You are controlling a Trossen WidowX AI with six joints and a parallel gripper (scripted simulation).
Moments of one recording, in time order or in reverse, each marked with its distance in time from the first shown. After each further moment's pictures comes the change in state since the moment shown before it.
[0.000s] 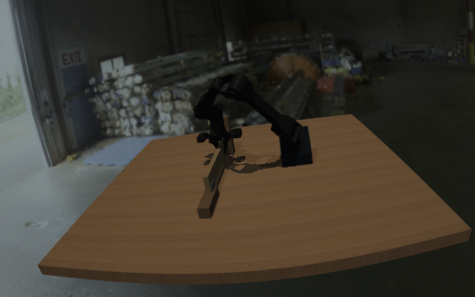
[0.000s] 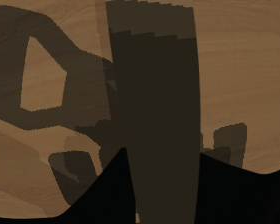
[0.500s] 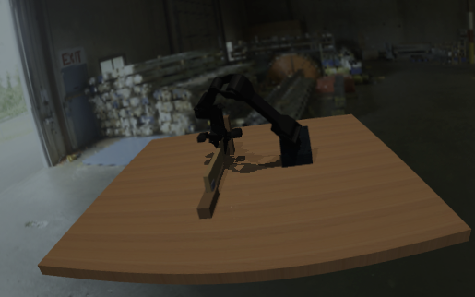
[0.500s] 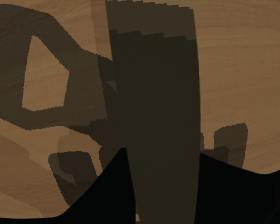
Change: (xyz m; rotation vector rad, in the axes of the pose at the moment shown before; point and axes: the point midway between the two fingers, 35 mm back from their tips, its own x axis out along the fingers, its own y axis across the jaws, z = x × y) arm 0.001 0.000 -0.004 0.000 -0.002 0.001
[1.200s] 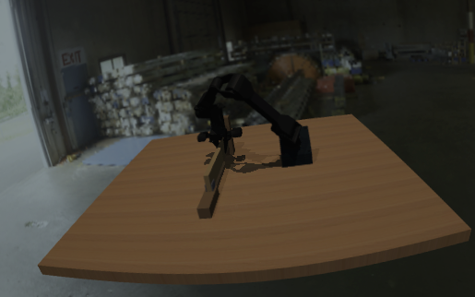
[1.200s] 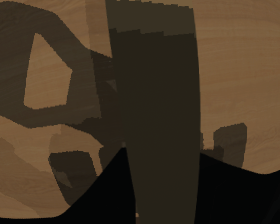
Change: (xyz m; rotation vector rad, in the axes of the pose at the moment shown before) arm -0.001 0.000 -0.007 -0.001 0.002 -0.001
